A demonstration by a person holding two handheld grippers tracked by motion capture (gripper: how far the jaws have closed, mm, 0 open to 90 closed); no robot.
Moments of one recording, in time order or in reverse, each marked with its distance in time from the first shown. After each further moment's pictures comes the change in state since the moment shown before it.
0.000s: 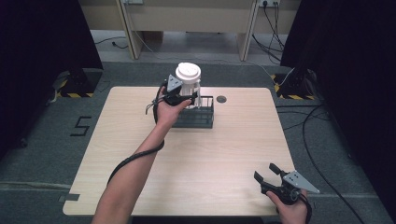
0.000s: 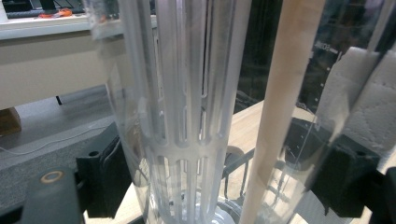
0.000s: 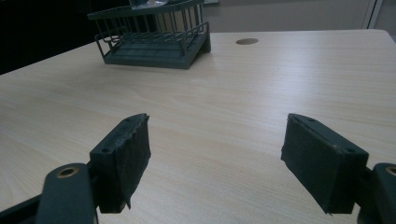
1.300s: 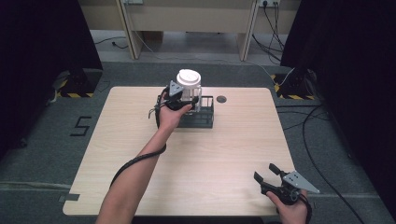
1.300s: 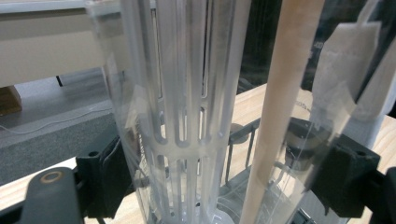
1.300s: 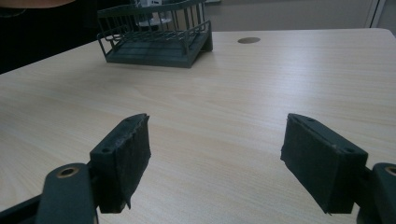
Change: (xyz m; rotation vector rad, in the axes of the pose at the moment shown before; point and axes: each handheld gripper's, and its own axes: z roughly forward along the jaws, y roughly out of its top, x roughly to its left) left arm -0.001 -0.024 0.008 0.052 0.018 -0.034; right arm 0.001 0.000 -0.001 0.006 0.007 0.003
